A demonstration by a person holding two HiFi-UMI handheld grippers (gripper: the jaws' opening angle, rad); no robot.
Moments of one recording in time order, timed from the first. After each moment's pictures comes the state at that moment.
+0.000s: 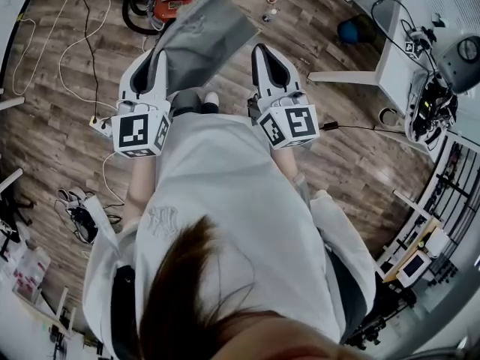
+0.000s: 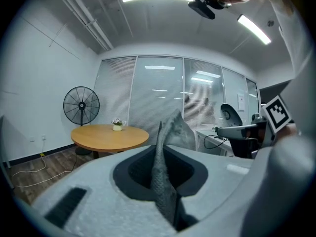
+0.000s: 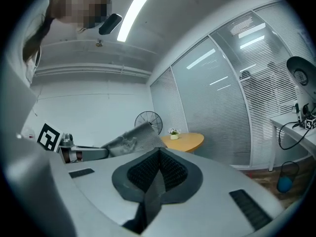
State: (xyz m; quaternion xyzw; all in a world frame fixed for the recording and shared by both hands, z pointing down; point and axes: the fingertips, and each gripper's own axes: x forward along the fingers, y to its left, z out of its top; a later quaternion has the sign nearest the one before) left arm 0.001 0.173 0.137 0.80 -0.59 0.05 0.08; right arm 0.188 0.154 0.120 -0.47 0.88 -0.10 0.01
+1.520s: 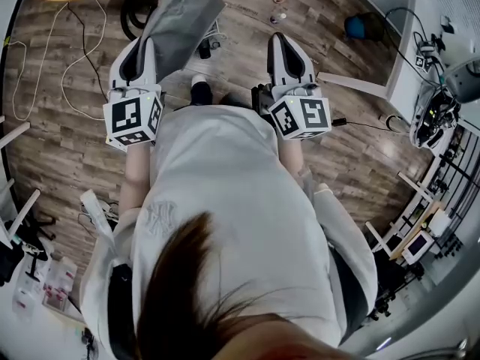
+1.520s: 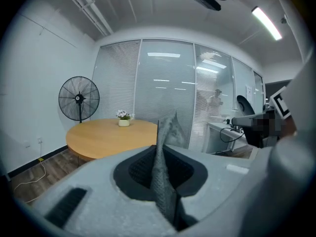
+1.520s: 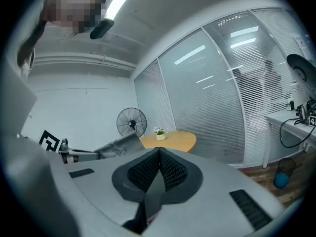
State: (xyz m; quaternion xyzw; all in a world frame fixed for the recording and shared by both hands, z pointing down) left arm -0.127 -0.041 0.168 0.80 -0.58 0.10 0.11; right arm 0.117 -0.040 0.130 -0.54 0.83 -0.13 0.00
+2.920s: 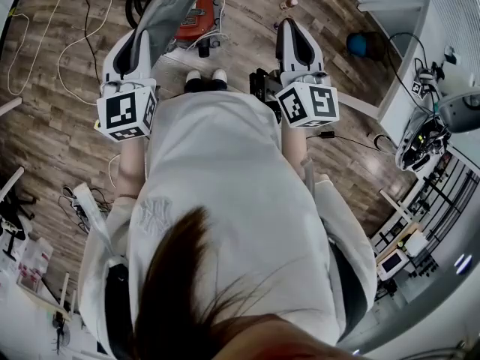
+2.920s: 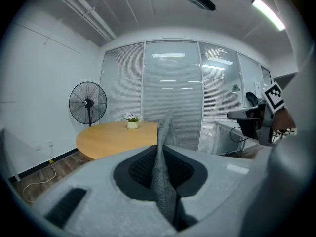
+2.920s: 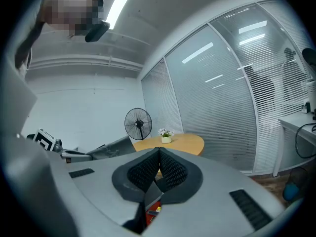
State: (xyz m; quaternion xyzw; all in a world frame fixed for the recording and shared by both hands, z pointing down) left arm -0.143 -0.051 0.158 0.77 -0.63 0.10 0.09; right arm 0.112 -0.099 0.113 -0.50 0.86 -0.11 -0.01
